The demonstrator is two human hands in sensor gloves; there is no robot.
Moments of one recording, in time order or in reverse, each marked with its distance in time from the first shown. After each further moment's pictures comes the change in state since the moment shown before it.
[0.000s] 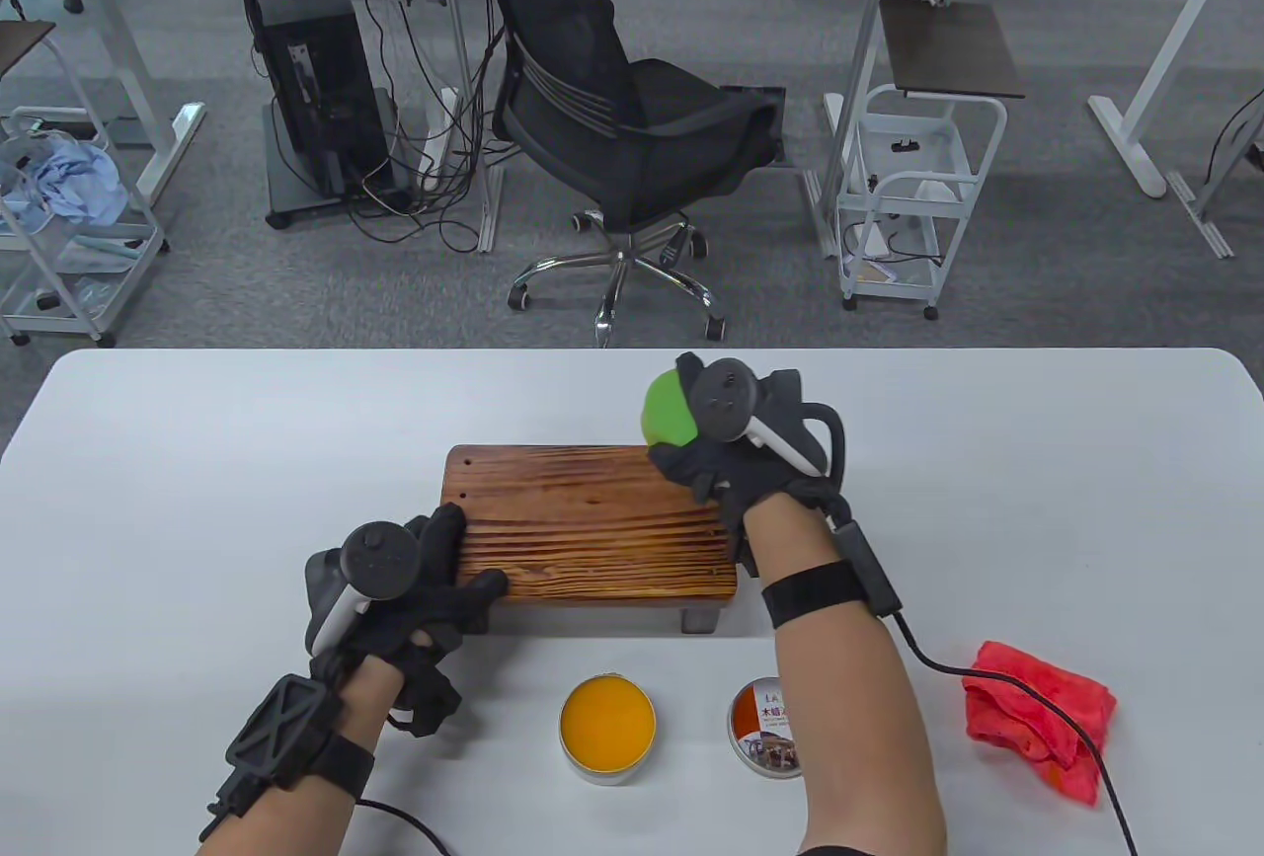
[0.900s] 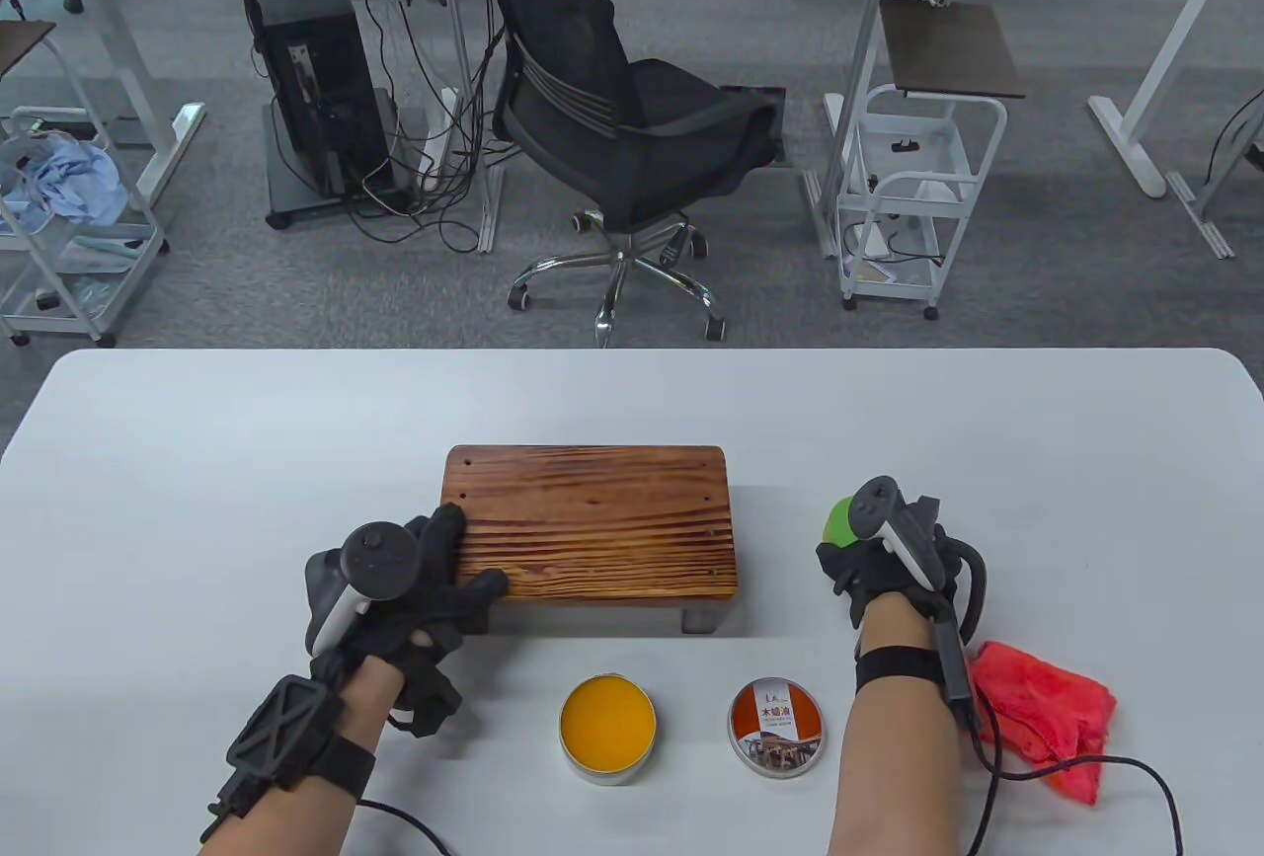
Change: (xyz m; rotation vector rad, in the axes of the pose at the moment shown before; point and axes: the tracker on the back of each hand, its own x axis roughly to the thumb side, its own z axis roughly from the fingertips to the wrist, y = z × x) left_hand -0.001 0.001 0.000 0.003 0.002 0.000; right_hand -0.161 0.135 0.036 0.178 0.461 0.147
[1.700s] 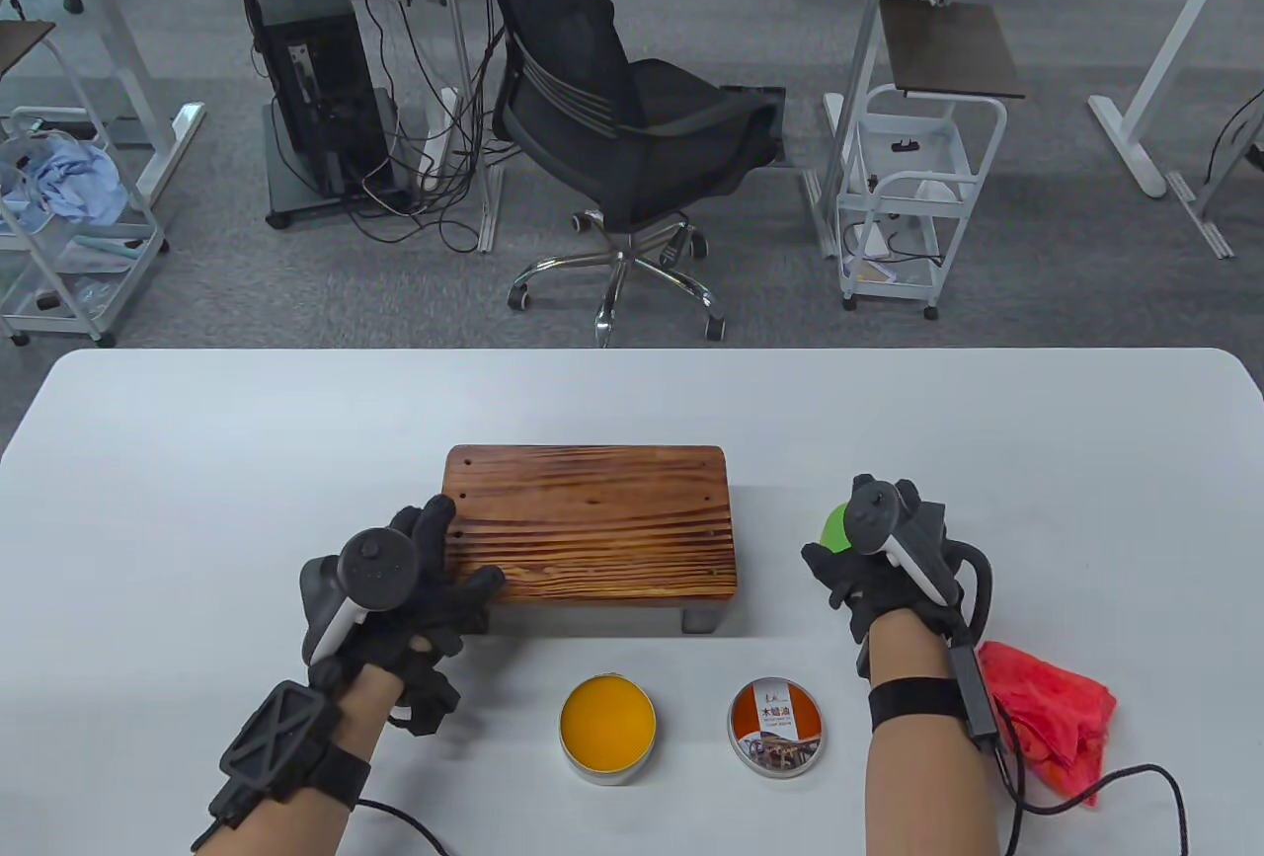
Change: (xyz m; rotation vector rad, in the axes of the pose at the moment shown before) left_hand 0.020 0.017 0.020 0.119 -0.049 -0.079; right_hand 0.010 -0.051 0.064 -0.086 -0.225 -0.048
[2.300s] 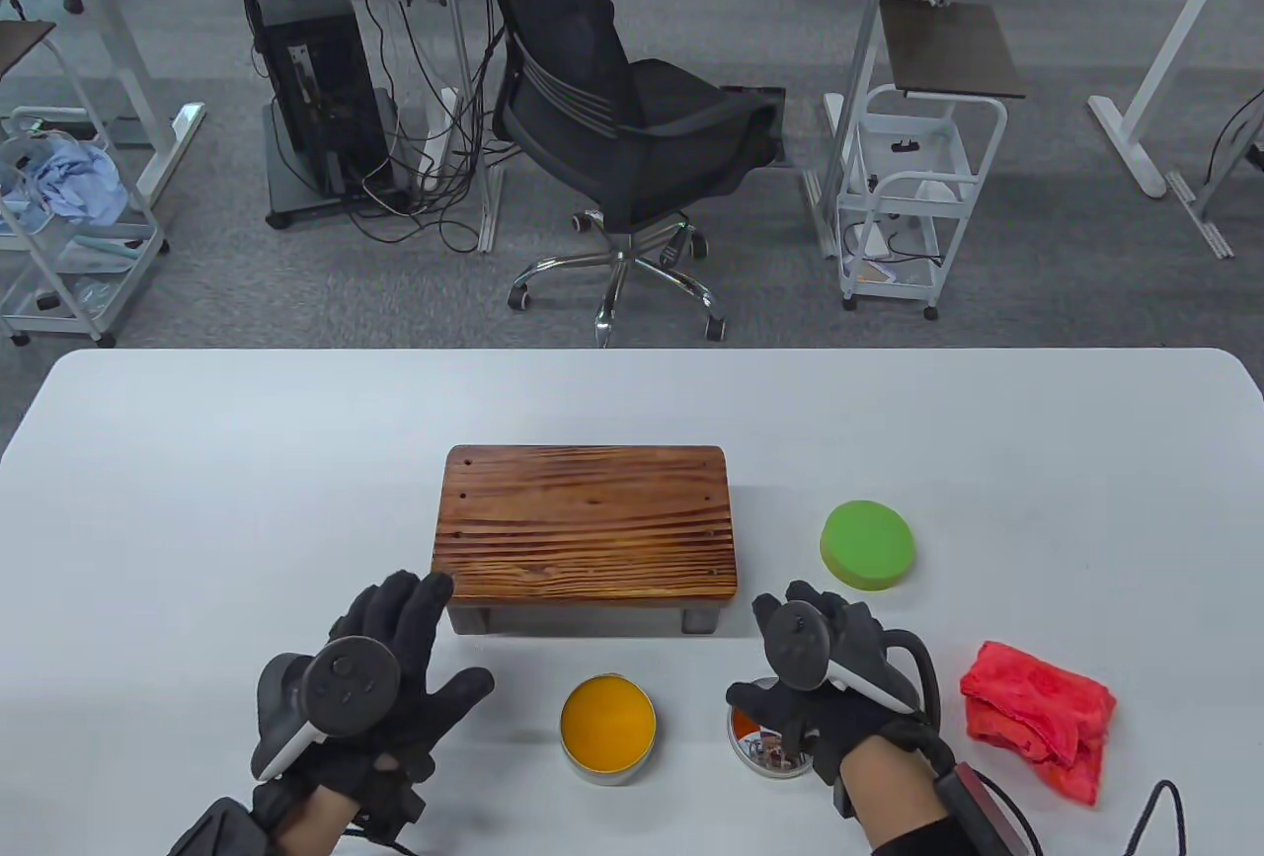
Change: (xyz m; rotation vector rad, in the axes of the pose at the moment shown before) left_hand 0.022 0.011 0.100 0.005 -0.187 -0.107; right_hand 0.058 0.035 0.107 0.222 -0.376 0.111
